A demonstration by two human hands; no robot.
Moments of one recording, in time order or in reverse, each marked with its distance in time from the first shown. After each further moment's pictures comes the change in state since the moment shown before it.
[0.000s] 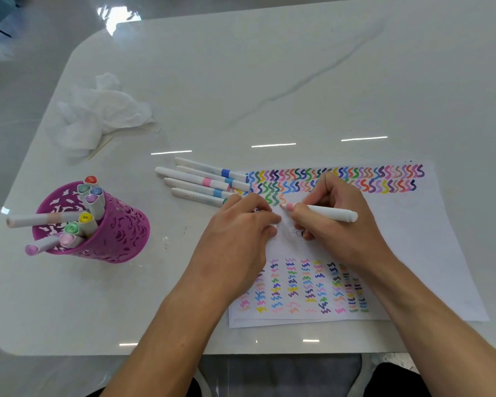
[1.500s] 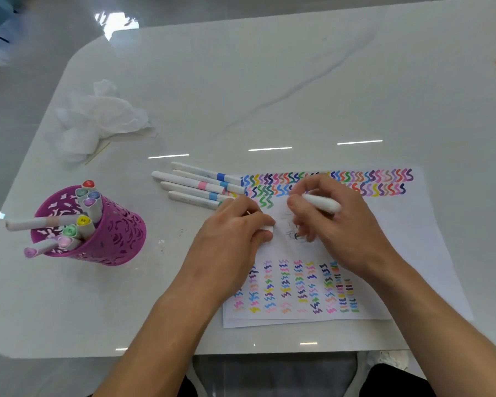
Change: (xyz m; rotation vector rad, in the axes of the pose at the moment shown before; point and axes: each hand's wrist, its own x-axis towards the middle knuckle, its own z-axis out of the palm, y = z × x) left_hand -0.002 -0.005 -0.002 -0.067 0.020 0.019; right_hand -0.005 -0.011 -0.013 0.038 -0.100 -0.070
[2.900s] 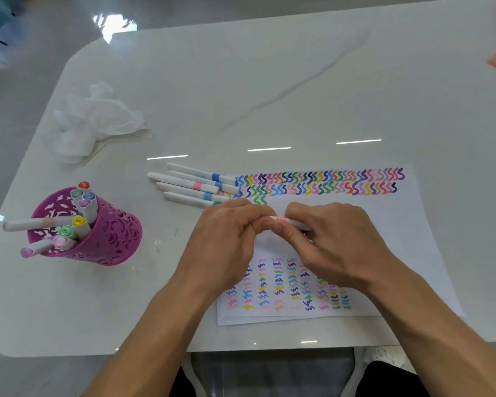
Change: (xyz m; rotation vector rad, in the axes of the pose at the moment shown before) left_hand 0.004 0.007 -0.005 -0.143 0.128 0.053; right_hand -0.014 -0.002 -0.006 -0.835 -0.063 -0.261
